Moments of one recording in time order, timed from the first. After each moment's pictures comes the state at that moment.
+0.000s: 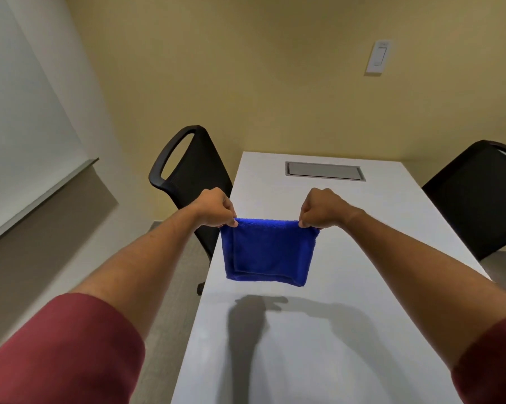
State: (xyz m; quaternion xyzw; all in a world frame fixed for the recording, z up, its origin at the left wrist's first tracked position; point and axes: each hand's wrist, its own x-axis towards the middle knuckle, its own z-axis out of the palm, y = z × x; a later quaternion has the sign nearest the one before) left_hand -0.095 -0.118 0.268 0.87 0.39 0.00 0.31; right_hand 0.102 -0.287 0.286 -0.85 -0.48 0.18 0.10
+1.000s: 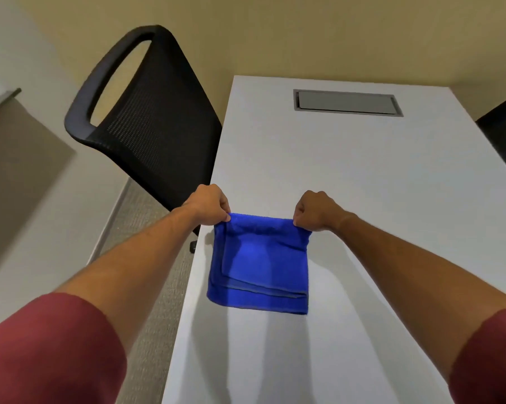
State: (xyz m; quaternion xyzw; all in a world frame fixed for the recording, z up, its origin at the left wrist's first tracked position) left_hand -0.024 0.000 0.073 0.87 0.40 -0.10 0.28; right_hand 0.162 -0.175 0.082 -0.85 -0.42 0.30 0.09
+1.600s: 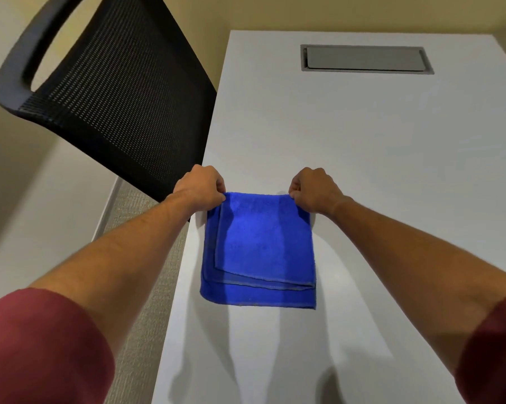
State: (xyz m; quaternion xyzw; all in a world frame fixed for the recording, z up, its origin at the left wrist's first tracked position) left_hand -0.001 0.013 0.025 0.88 0.43 -0.09 0.20; right_hand 0.184 -0.145 0.014 -0.86 -0.43 0.24 0.12
